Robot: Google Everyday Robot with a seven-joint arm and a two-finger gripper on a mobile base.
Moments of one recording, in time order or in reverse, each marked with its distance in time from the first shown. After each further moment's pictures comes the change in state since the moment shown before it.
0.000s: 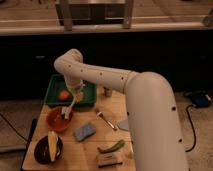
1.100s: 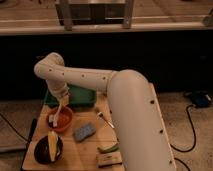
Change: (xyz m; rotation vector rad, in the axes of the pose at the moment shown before) arm -0.076 -0.001 0.008 -0.034 -0.011 -0.219
